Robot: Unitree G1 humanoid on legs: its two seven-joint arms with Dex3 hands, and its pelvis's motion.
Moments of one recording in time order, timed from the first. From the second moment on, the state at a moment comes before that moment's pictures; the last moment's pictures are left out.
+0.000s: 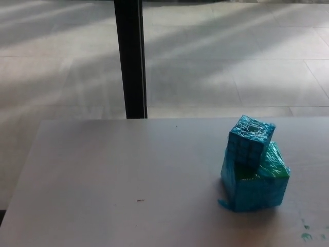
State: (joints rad) left_arm -0.09 0.61 0.43 1.15 -0.22 0.03 -0.40; right_arm 0.06 -0.55 -0.71 0.69 -0.19 -0.31 0.26
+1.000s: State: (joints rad) left_arm -0.07 0.60 0.41 1.15 -0.22 0.01 -0.40; right_arm 0.18 -0.55 -0.56 0.65 0.03 -0.19 0.19
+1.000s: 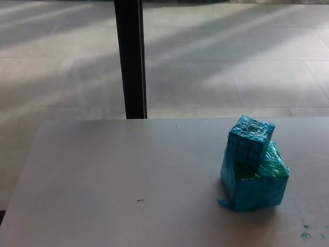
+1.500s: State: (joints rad) left_arm -0.07 0.60 0.42 1.14 -0.22 0.01 -0.40; right_arm 0.11 -0.55 -0.64 0.71 0.12 -0.15 0.12
